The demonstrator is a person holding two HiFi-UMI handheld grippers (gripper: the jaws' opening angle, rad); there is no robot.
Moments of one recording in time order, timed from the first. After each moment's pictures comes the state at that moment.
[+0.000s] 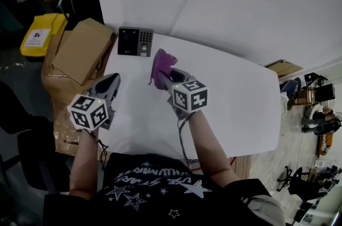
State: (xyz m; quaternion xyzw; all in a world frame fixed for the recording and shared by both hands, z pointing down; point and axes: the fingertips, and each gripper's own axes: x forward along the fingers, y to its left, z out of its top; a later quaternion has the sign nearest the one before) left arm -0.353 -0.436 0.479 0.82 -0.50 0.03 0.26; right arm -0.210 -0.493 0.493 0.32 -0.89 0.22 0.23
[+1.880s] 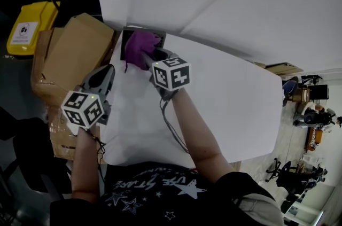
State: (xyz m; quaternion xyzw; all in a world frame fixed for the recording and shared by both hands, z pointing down) left arm -0.428 -0.529 0.540 0.80 -0.52 0.00 0.30; right arm -0.335 -0.616 0.573 0.30 -0.88 0.24 0.26
